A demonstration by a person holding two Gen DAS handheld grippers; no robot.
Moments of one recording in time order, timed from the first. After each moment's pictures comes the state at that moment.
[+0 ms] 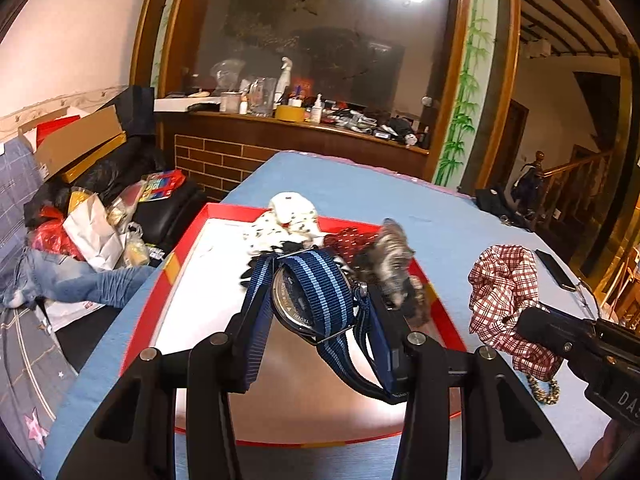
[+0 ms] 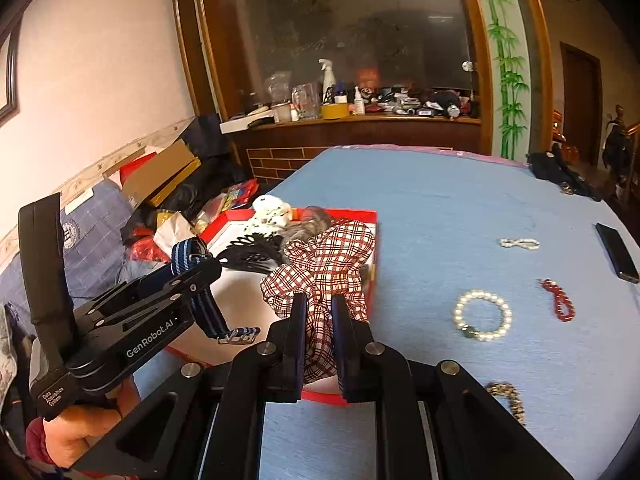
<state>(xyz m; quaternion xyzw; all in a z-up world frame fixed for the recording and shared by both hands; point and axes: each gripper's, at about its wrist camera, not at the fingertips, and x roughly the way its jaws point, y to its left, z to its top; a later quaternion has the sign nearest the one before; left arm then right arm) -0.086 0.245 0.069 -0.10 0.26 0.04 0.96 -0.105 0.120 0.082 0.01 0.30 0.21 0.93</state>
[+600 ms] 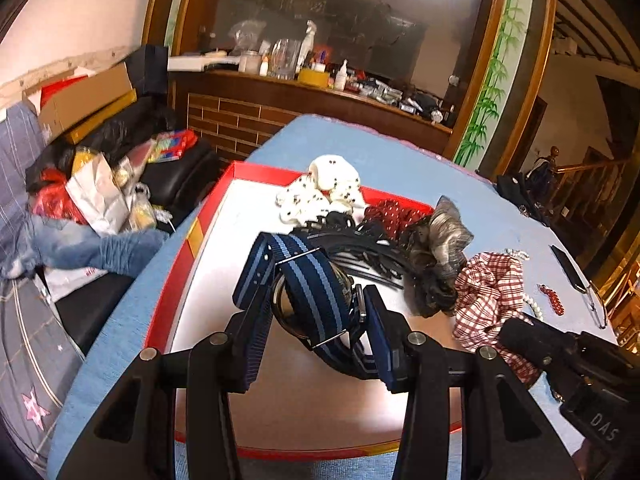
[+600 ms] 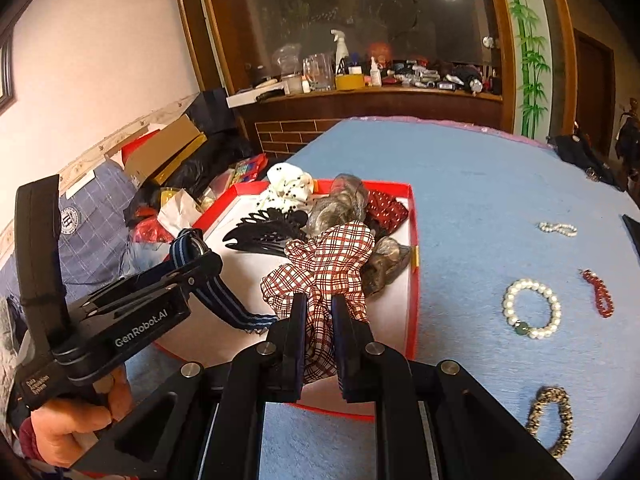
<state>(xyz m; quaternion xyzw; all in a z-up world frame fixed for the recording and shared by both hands) -0.065 0.283 0.047 -0.14 0.32 0.05 0.94 -0.074 0.159 0.052 0.00 0.35 0.23 0.91</state>
